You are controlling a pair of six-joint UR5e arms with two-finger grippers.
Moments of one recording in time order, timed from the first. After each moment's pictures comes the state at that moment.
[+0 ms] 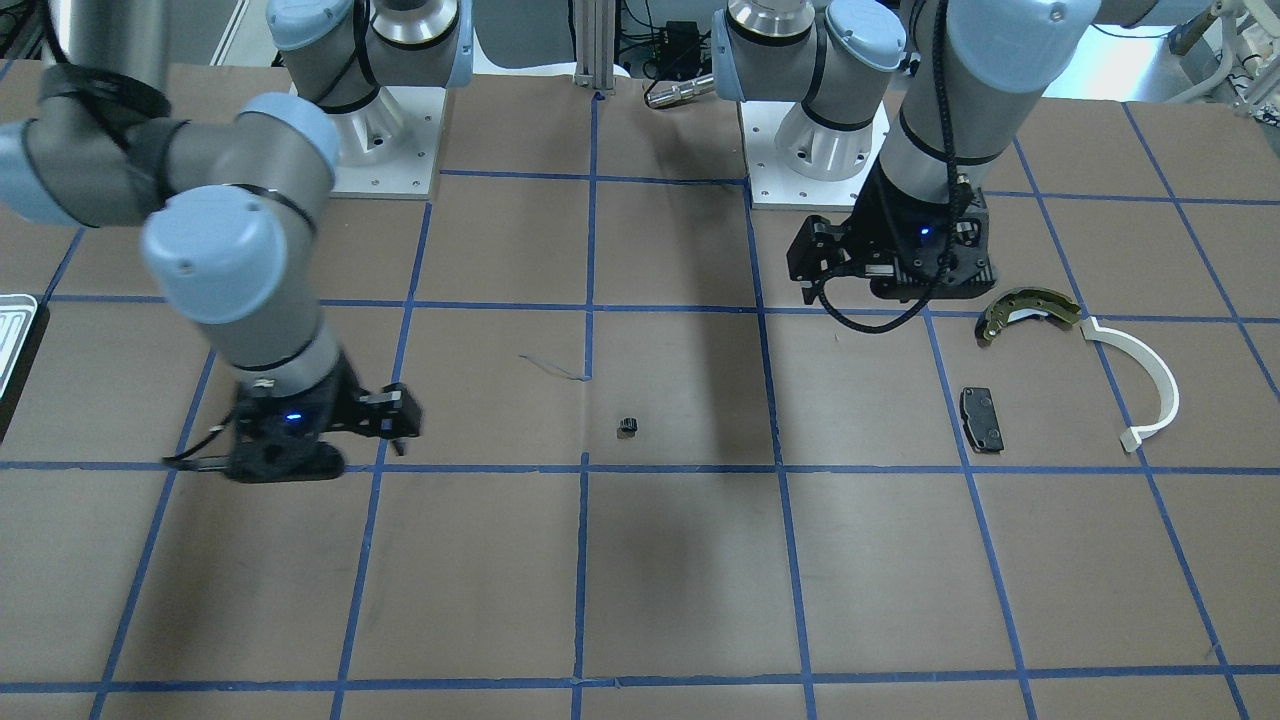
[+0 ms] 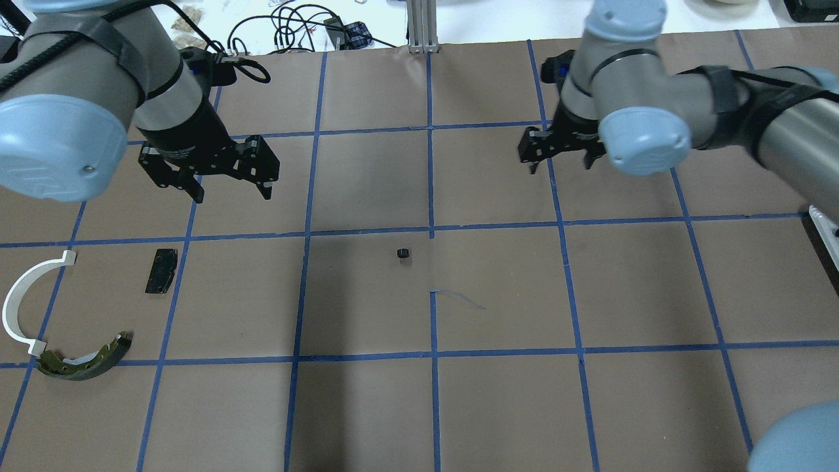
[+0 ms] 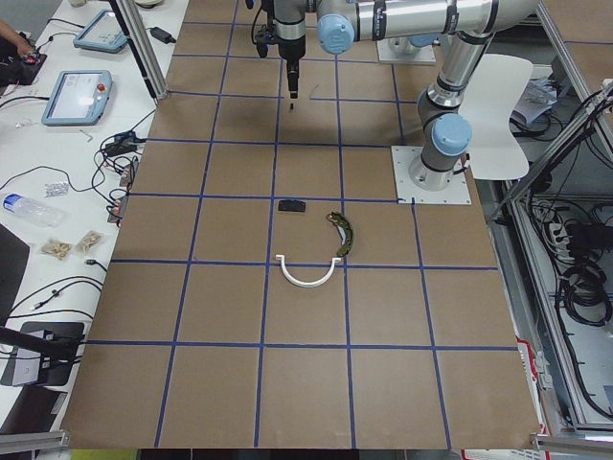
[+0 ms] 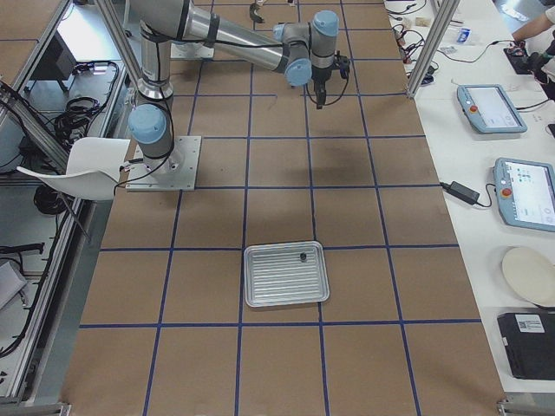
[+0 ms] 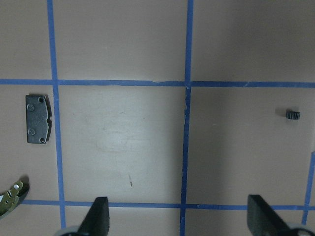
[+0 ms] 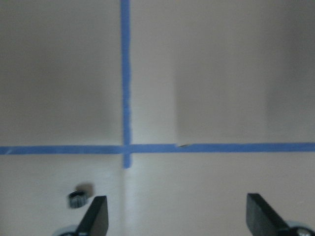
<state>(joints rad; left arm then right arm) -1.59 -1.60 -1.70 -1.46 1.59 -0.03 1.52 -1.28 1.71 -2.05 -1.56 -0.12</state>
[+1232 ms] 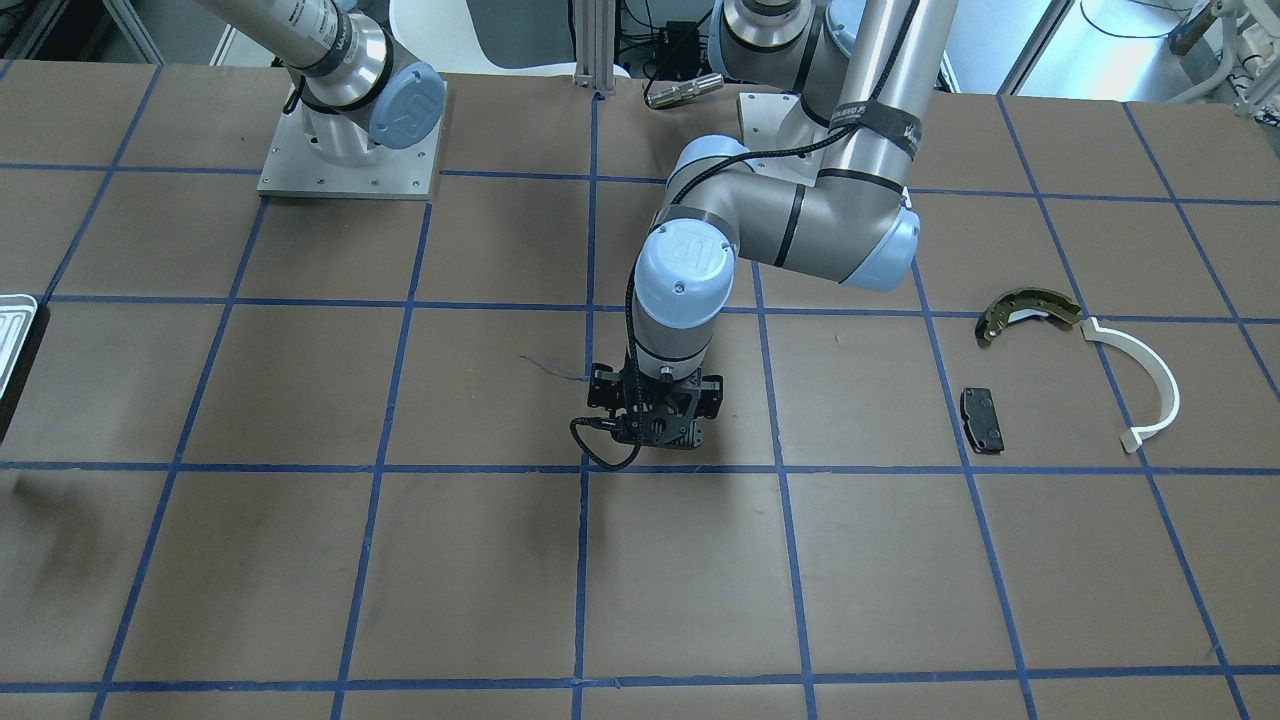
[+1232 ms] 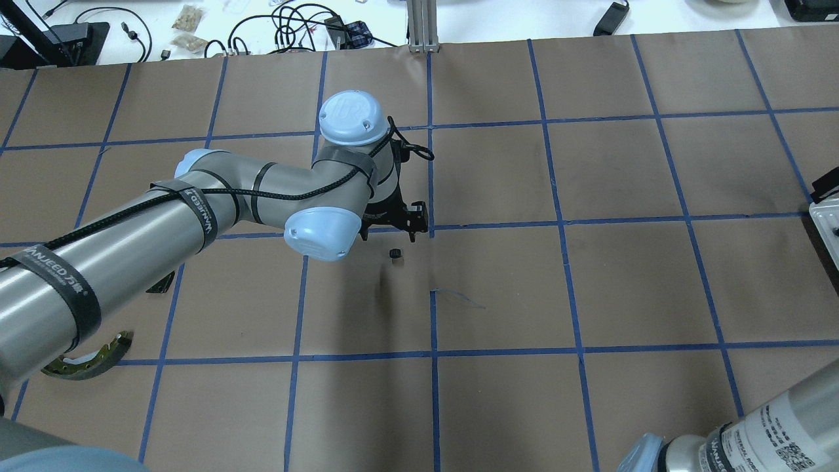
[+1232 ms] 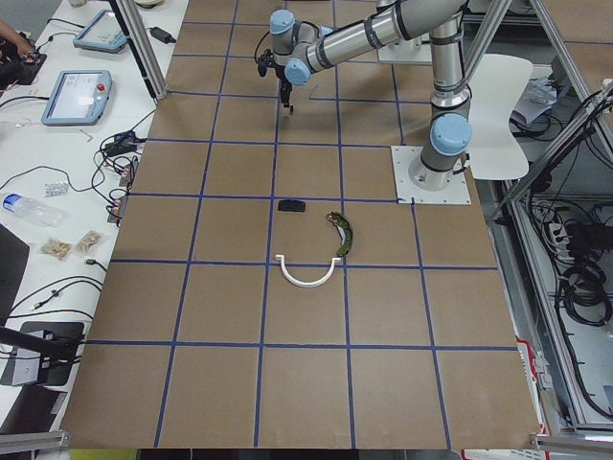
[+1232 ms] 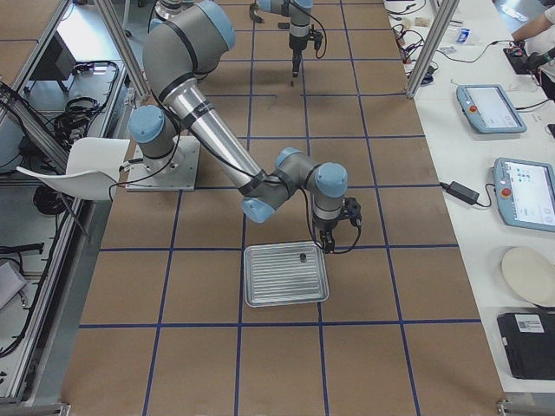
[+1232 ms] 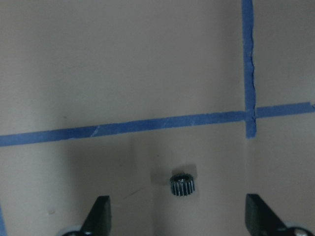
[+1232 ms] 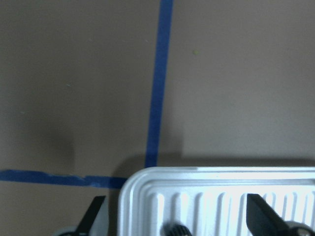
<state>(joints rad) -1.87 -1.99 -1.80 -0.94 1.54 -0.20 0.79 -1.03 1.65 -2.30 -1.59 -0.90</state>
